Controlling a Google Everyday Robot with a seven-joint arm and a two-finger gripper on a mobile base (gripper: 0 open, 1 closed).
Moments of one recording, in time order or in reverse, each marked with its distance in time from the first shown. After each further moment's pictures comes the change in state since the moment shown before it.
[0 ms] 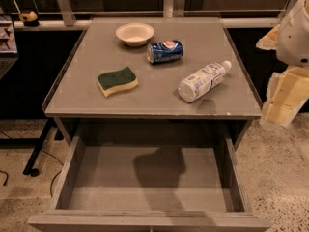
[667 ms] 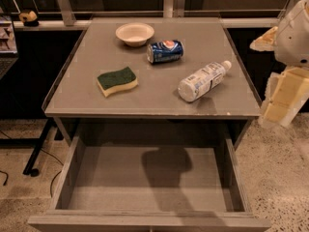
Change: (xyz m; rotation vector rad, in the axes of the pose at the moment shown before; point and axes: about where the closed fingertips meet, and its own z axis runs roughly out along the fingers) arm -0.002 -0.006 0.009 -0.025 -0.068 -0.039
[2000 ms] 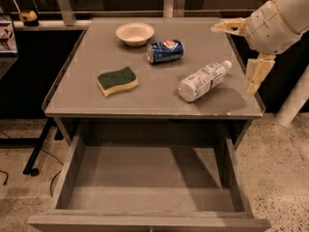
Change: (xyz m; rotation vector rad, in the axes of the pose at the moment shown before) arm -0.031 -0.092 0.057 0.063 -0.279 -0.532
